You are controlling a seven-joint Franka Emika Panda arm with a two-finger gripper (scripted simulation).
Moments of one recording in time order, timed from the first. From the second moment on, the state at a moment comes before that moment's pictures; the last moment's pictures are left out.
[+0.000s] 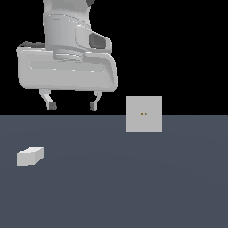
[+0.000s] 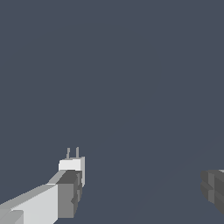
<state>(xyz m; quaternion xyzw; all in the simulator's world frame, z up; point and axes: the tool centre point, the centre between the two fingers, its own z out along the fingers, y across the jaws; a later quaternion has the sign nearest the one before) -0.034 0.096 0.118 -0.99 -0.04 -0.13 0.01</state>
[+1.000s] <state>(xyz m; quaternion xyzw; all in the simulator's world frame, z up) -0.057 0.168 0.067 -0.98 -0.07 -0.21 0.02</state>
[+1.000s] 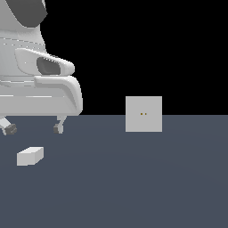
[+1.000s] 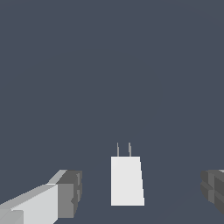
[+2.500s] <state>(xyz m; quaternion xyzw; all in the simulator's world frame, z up) -0.059 0.174 0.012 -0.97 -0.08 -0.22 0.02</state>
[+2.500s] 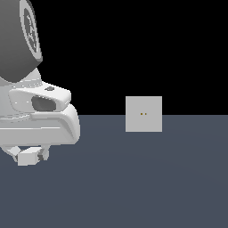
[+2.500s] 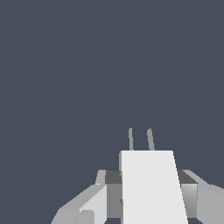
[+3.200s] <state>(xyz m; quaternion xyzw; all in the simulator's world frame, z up) -0.059 0.167 0.014 -0.97 -0.07 -0.22 0.02</state>
